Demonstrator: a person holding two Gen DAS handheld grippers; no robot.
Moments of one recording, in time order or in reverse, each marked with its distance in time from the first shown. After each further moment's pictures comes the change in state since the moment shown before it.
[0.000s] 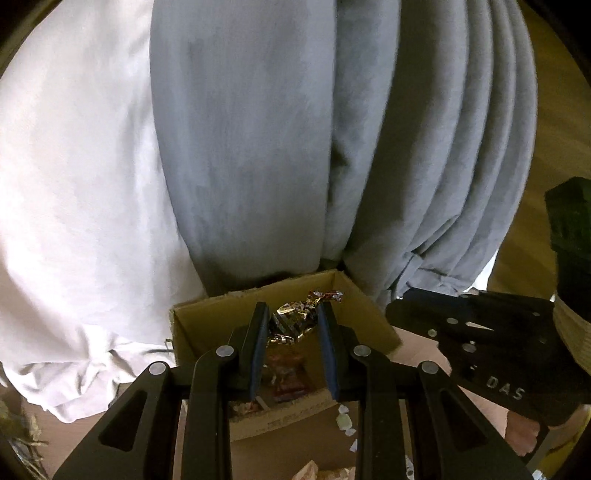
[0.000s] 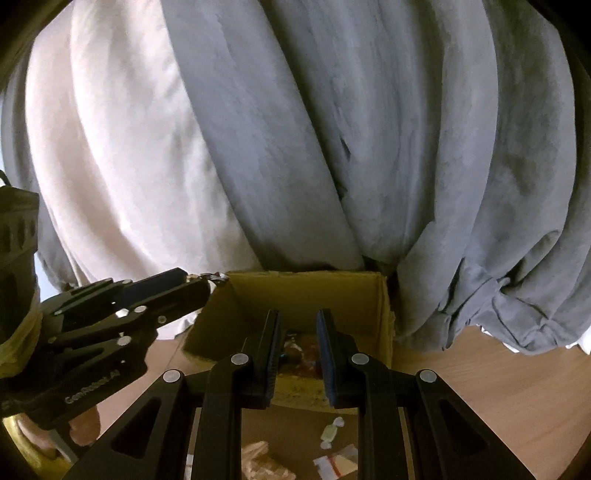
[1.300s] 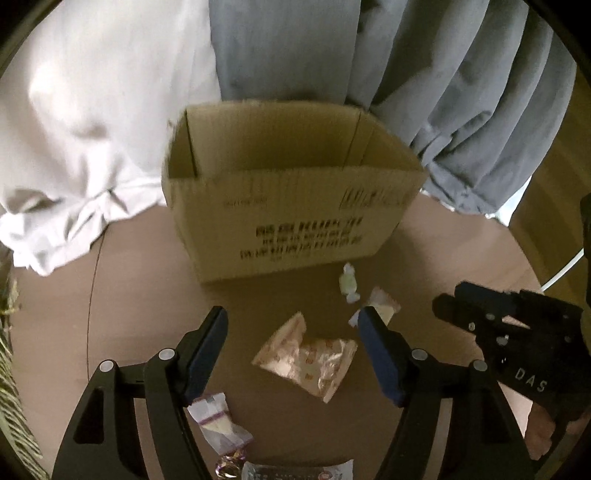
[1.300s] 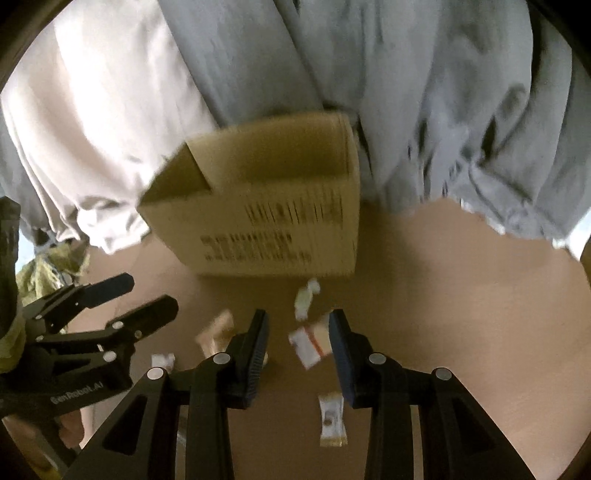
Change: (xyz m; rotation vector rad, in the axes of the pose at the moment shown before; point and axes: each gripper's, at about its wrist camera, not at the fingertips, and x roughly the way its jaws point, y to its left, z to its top) left arm 0.009 -0.015 -0.139 -0.162 0.336 0.088; right arm 0.002 -0.019 -0.121 0.076 0.325 -0.097
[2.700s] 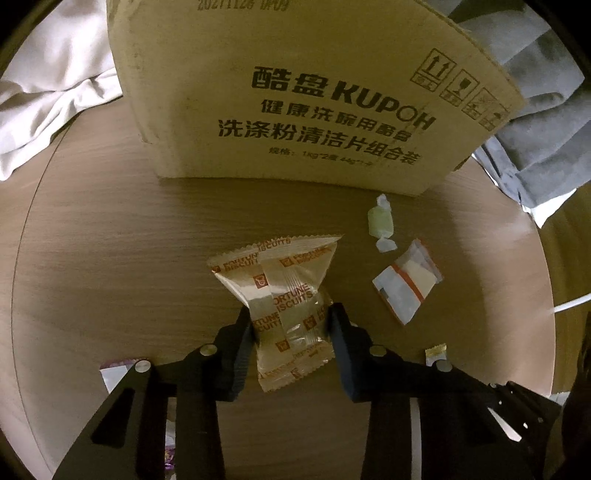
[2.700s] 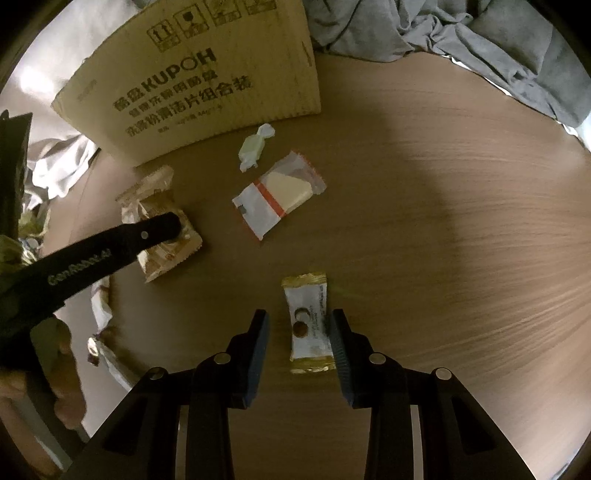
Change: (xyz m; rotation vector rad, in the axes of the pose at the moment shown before) left arm 0.093 0.002 -0.026 -0.192 0.238 -0.018; right arm 0.072 -0.029 -0.078 0.118 0.321 -0.034
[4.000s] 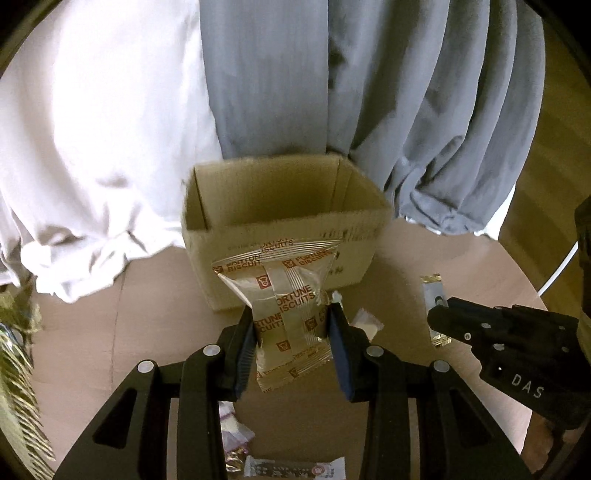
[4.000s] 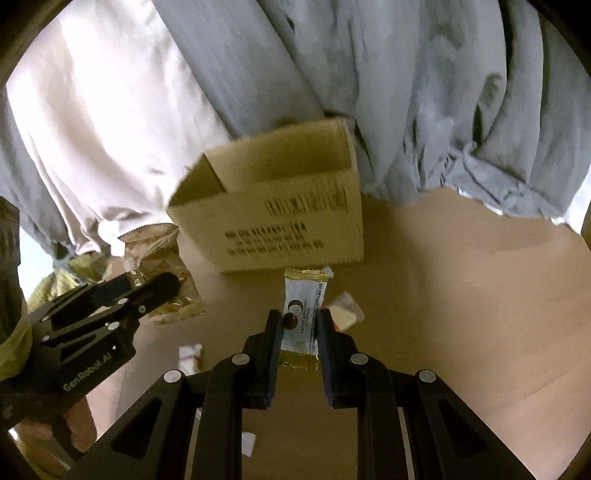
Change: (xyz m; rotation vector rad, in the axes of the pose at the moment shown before) left arm -0.160 -0.027 -0.015 0.242 -0.413 0.031; right arm -0.125 0.036 0.013 -0.080 -0.404 0.112
